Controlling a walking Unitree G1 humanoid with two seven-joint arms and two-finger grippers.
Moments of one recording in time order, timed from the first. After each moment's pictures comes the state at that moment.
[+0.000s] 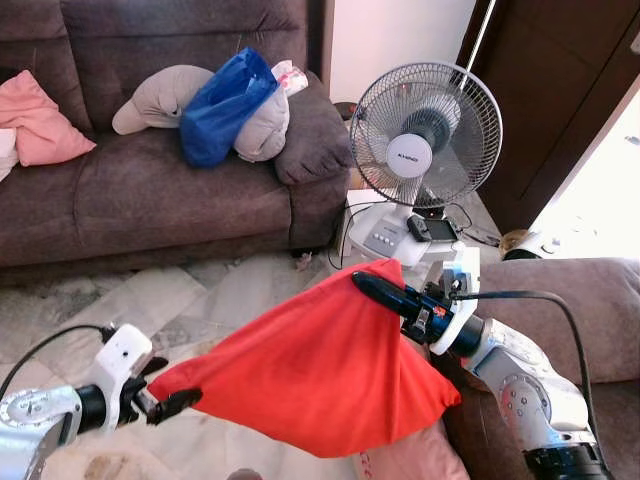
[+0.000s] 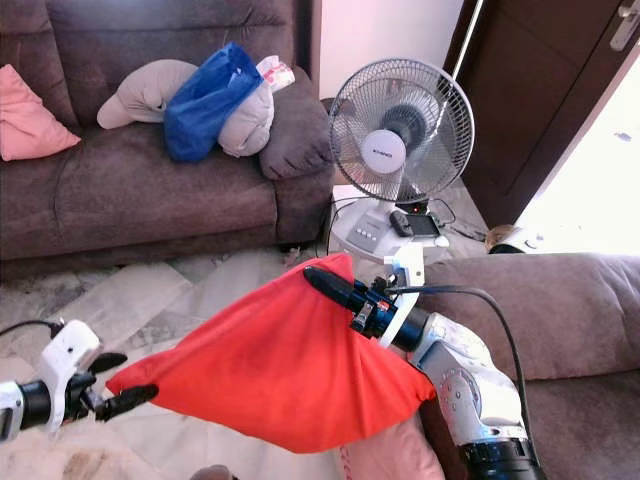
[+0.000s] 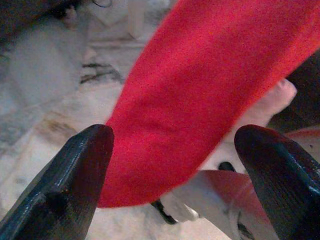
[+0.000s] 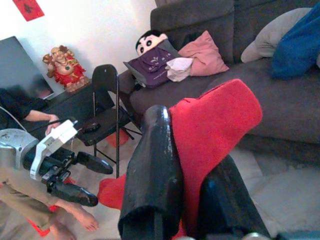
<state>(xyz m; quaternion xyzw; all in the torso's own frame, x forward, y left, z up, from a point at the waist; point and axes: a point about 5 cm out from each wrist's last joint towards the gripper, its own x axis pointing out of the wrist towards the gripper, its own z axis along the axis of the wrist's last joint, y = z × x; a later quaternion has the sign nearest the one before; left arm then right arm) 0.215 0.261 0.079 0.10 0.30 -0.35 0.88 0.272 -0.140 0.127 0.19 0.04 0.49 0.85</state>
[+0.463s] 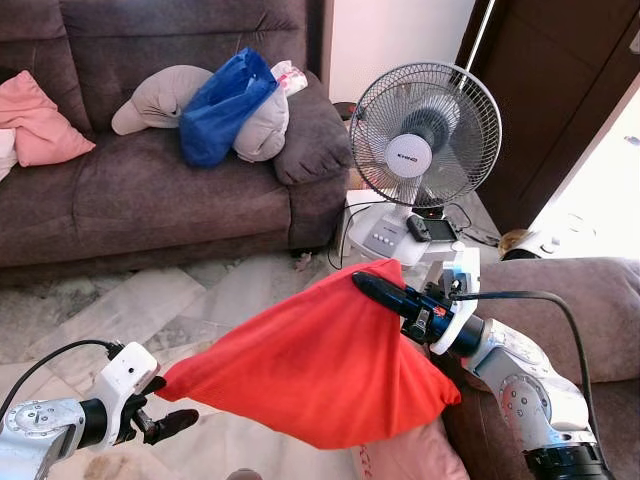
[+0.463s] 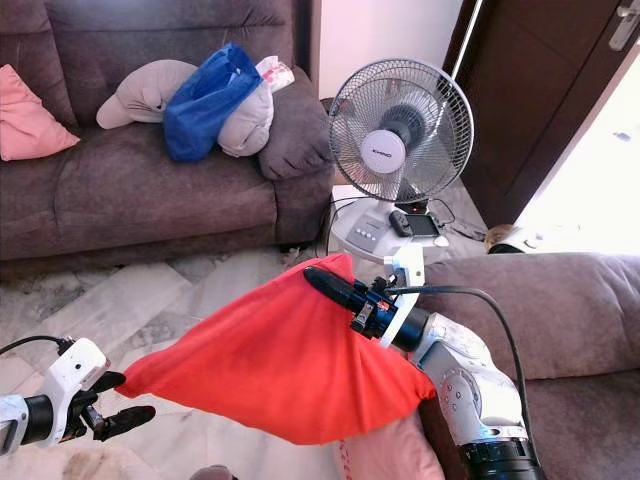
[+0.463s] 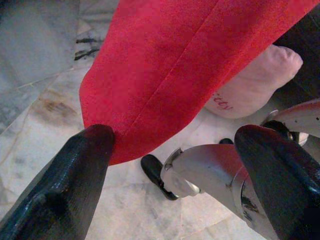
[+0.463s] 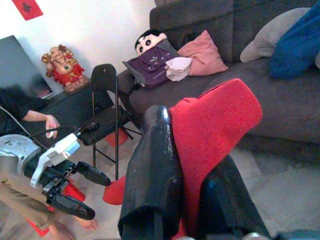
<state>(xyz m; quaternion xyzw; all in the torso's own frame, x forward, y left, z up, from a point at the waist) 0.210 0.264 0.064 0.12 0.34 -0.35 0.87 0.272 -0.141 0.127 0.19 0.04 0.49 0.85</state>
